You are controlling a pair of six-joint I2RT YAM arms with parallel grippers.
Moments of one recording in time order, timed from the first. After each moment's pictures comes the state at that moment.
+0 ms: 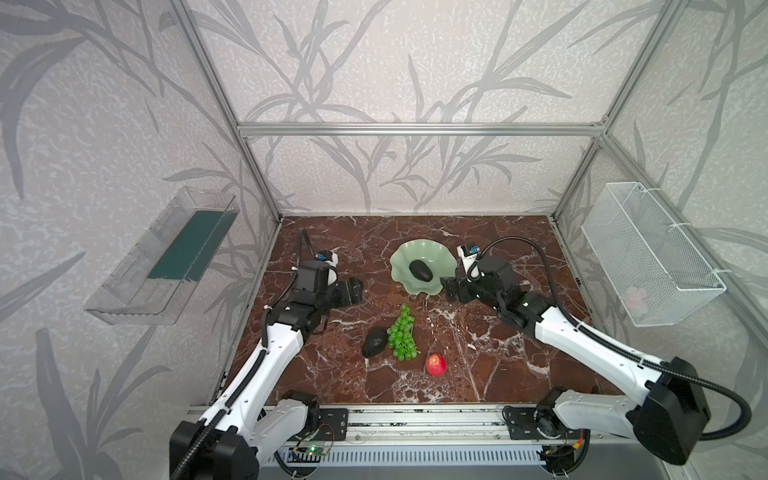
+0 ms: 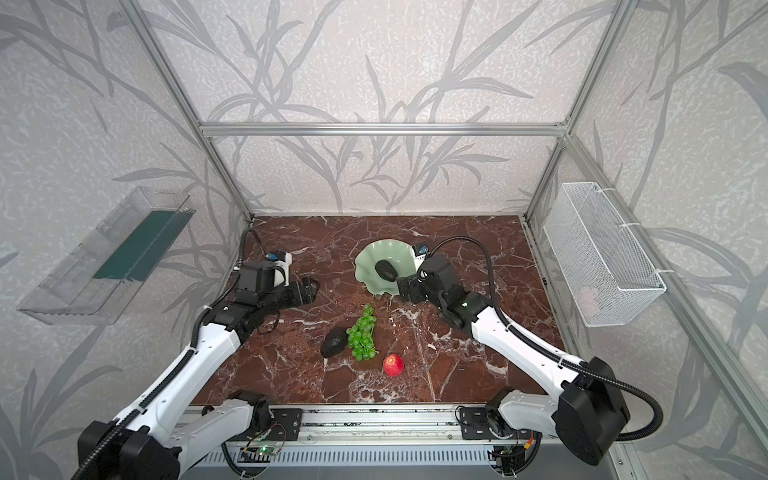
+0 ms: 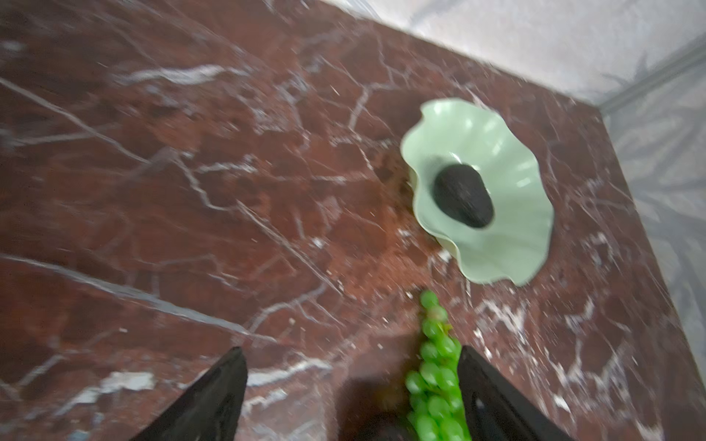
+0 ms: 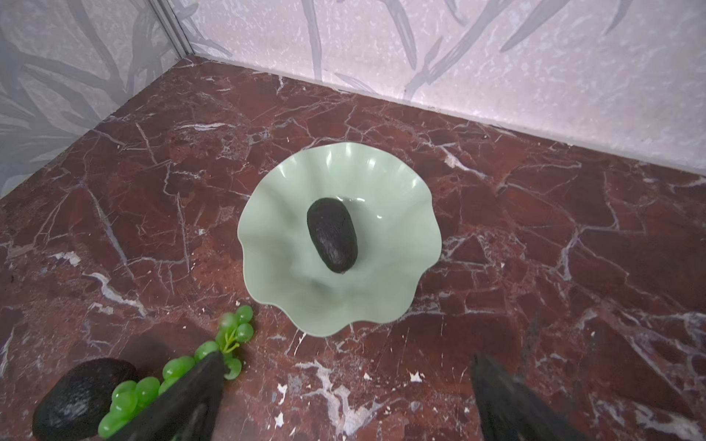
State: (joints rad) left arm -0.25 1.02 0.78 -0.50 0.15 -0.40; right arm 0.64 1.19 0.83 -0.19 0.14 0.19
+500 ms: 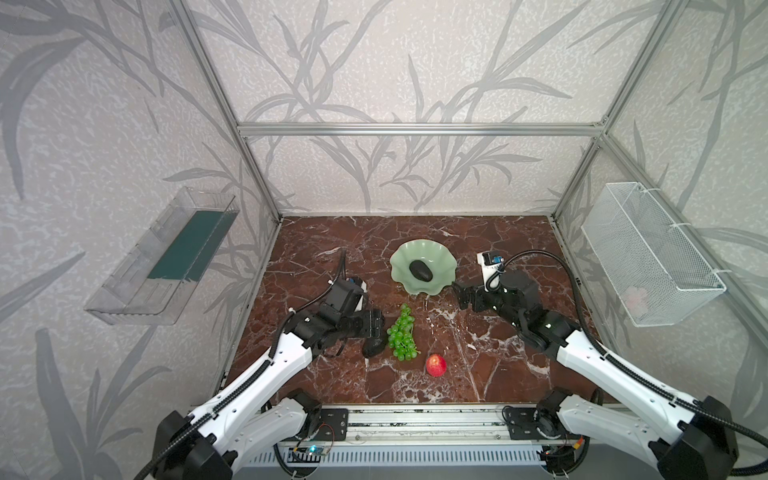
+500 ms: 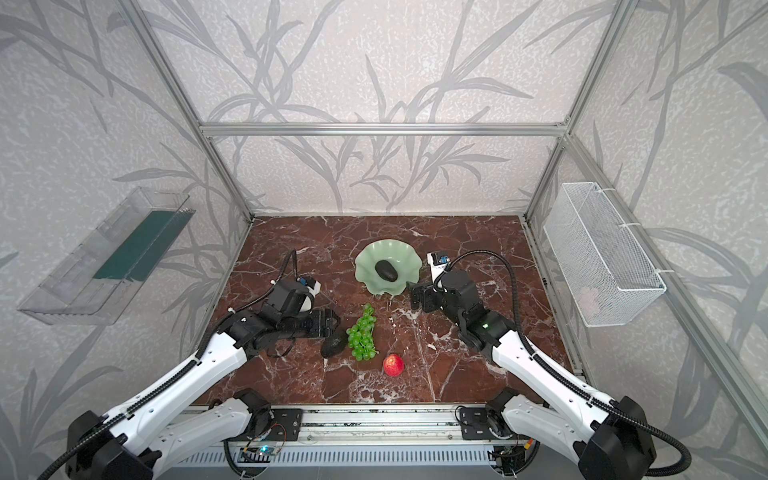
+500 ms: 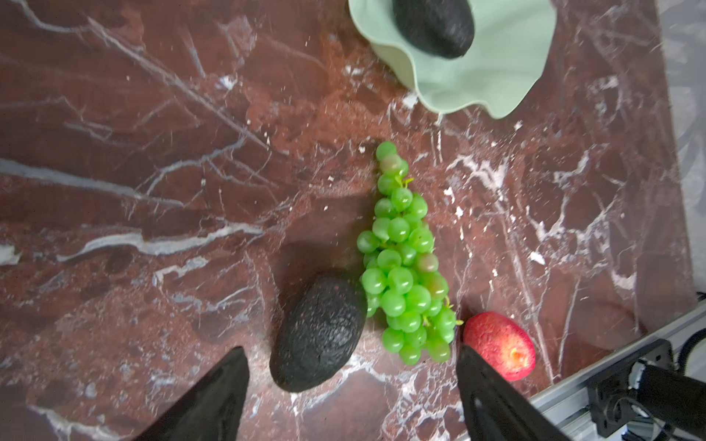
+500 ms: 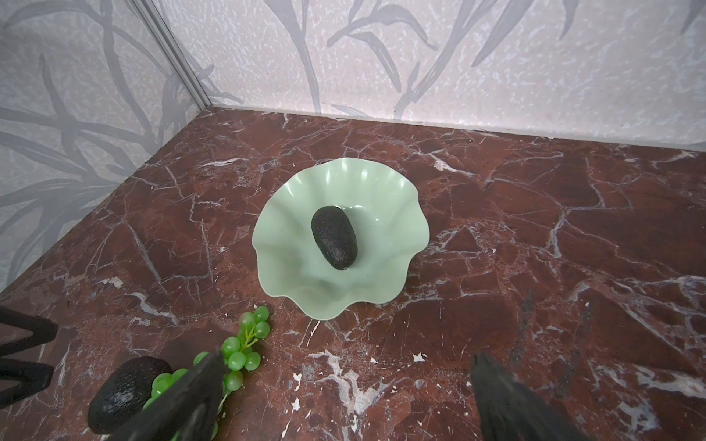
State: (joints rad) left arm -0.57 1.00 0.76 -0.74 0.06 -0.55; right arm 0.62 1.01 0.72 -0.15 0.12 0.26
